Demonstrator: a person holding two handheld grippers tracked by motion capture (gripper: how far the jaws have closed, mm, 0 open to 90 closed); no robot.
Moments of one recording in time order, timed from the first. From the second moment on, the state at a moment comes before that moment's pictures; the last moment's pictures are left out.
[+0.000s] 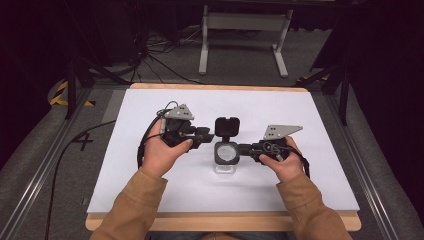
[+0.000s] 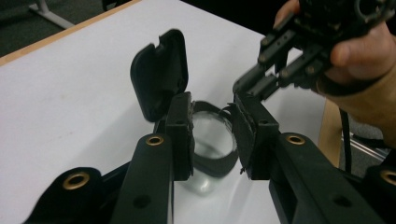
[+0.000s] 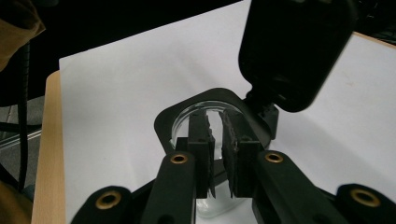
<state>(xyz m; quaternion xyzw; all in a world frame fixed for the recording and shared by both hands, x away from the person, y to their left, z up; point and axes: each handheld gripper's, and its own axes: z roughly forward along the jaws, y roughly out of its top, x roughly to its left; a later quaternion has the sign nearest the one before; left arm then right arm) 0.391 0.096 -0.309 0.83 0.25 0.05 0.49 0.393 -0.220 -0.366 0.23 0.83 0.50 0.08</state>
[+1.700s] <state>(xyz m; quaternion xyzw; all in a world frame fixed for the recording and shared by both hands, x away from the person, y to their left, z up) 0.430 0.186 -0.439 0.84 0.36 0.07 0.40 0.436 -0.318 -0.425 0.34 0.83 0.42 0.15</state>
